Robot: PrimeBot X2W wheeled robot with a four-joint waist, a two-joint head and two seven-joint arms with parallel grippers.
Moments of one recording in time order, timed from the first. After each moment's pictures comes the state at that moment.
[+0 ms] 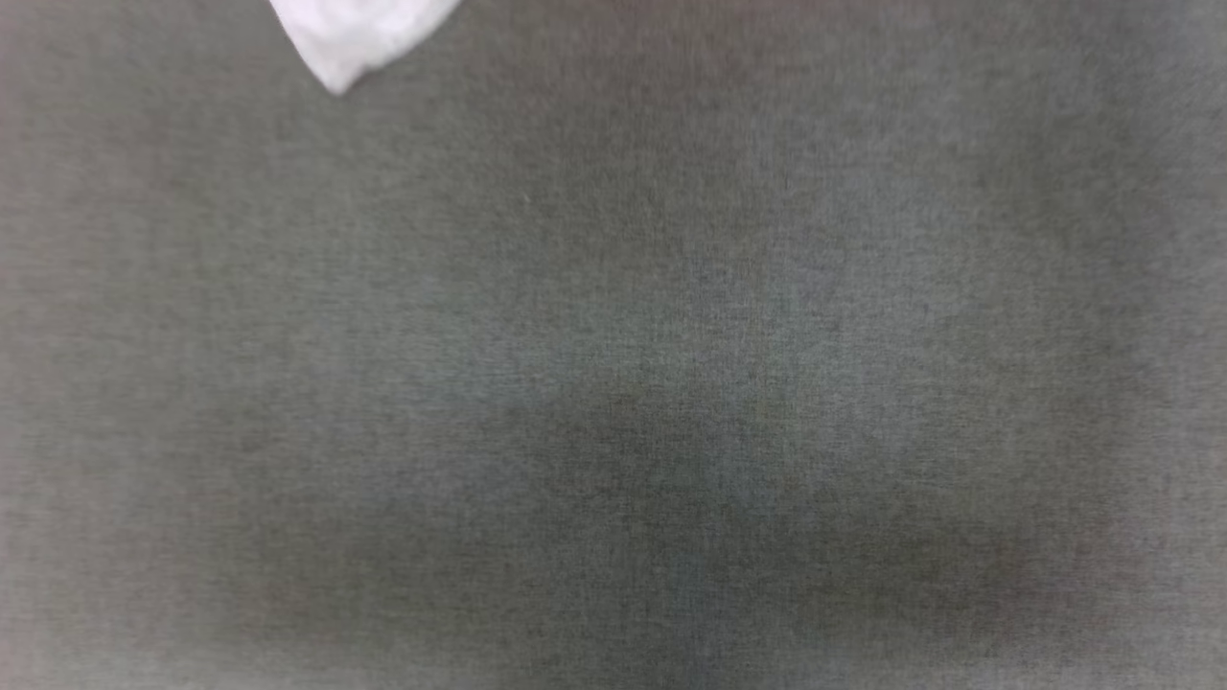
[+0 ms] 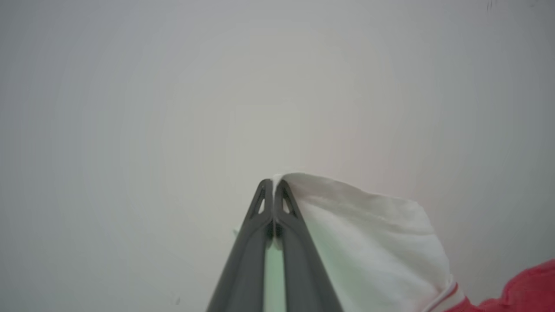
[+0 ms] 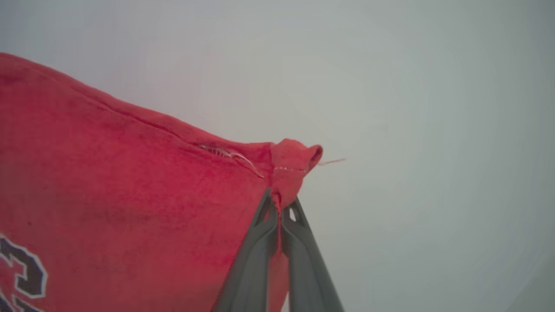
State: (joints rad) left arm -2.02 0.43 -0.69 0.98 -0.65 -0.02 -0.20; right arm -1.74 -0.28 0.37 1.05 0.27 0.13 -0.22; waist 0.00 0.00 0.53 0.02
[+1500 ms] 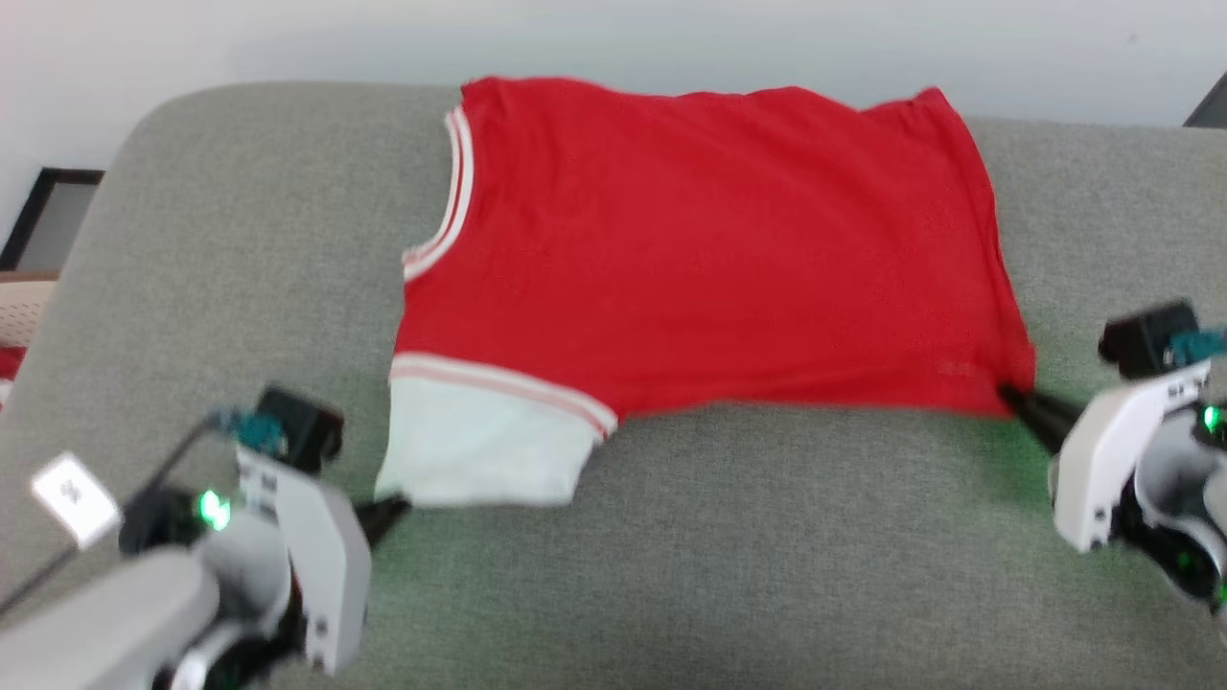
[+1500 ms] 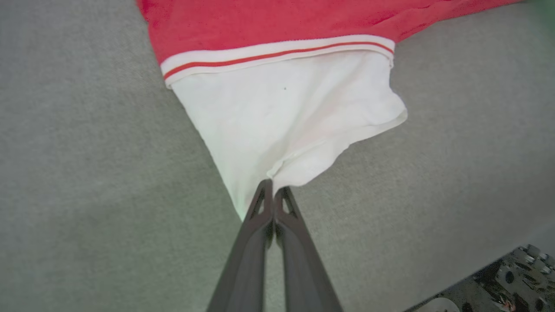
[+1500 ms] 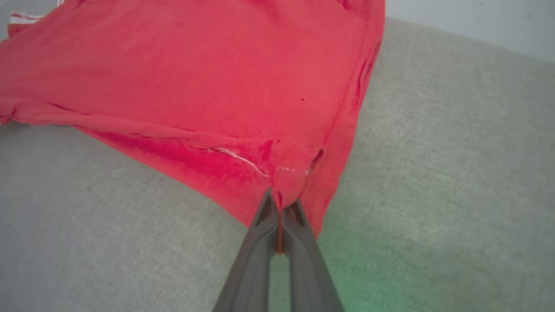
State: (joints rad) left arm -0.72 0.91 -1.08 0.07 -1.15 0.12 0.25; right arm -0.66 -0.60 0.69 0.53 0.85 0.13 0.18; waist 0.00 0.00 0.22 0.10
